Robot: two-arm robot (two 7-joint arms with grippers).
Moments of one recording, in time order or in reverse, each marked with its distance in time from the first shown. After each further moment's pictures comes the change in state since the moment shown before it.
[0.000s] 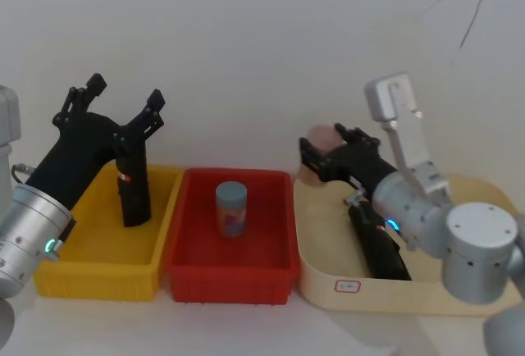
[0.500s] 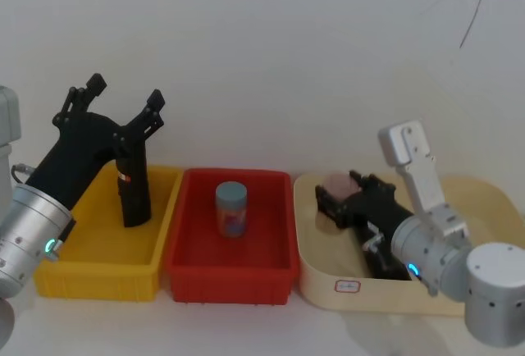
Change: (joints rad) left arm 0.000 0.000 0.000 0.000 0.000 0.000 0.000; right arm -0.114 0.059 0.025 -0.071 0.004 0.062 0.021
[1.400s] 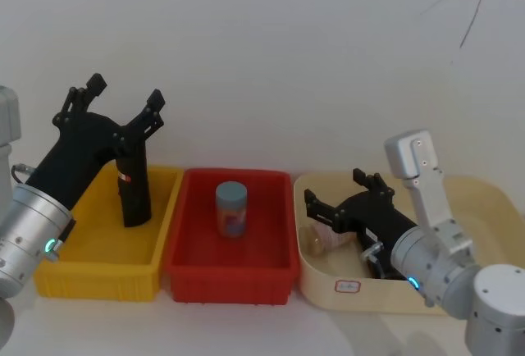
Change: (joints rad) left arm 0.000 0.000 0.000 0.000 0.000 0.000 0.000; right arm -0.074 -0.002 0.010 -0.064 0.023 -0.084 0.002
